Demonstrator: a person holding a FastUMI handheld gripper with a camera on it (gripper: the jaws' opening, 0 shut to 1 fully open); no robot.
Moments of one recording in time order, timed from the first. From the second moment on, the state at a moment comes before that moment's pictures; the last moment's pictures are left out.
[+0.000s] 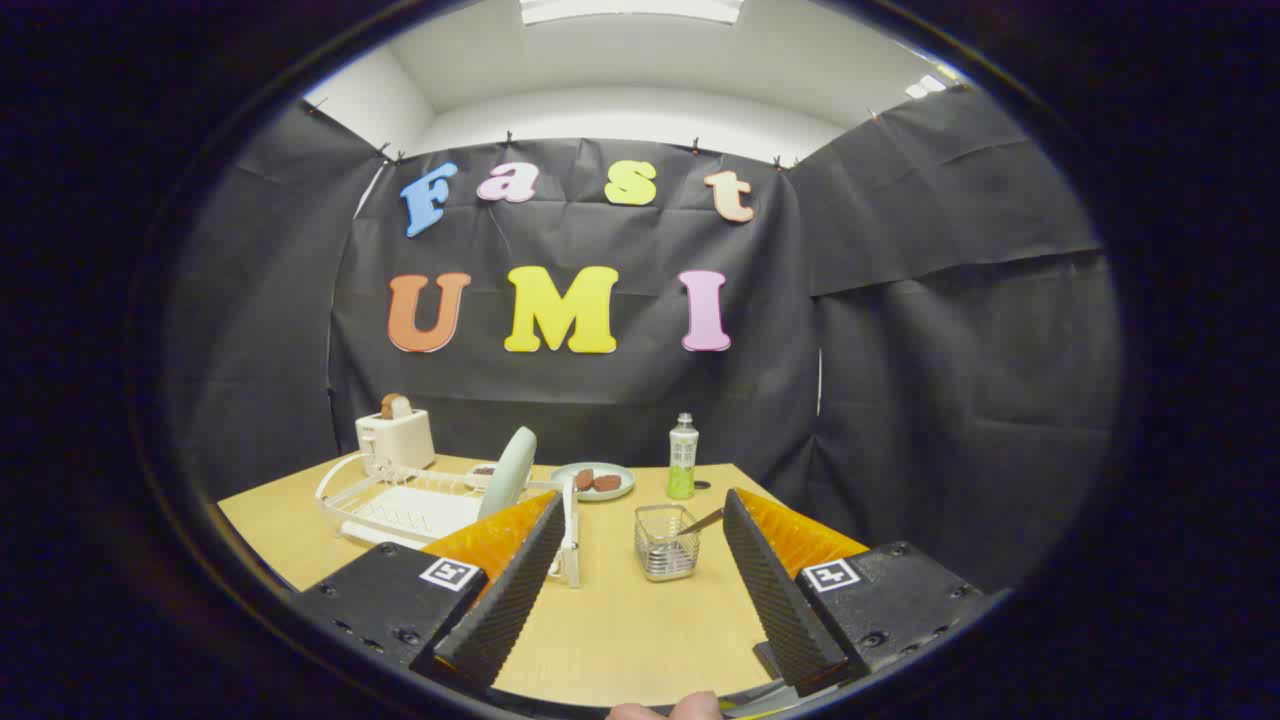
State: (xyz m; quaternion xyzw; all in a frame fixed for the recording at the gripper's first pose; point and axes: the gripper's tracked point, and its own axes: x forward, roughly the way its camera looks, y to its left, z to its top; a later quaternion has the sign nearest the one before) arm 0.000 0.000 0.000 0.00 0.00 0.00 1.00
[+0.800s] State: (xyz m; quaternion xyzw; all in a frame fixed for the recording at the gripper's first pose) arm -0.002 0.011 0.016 0.00 -0.02 0.00 1.00
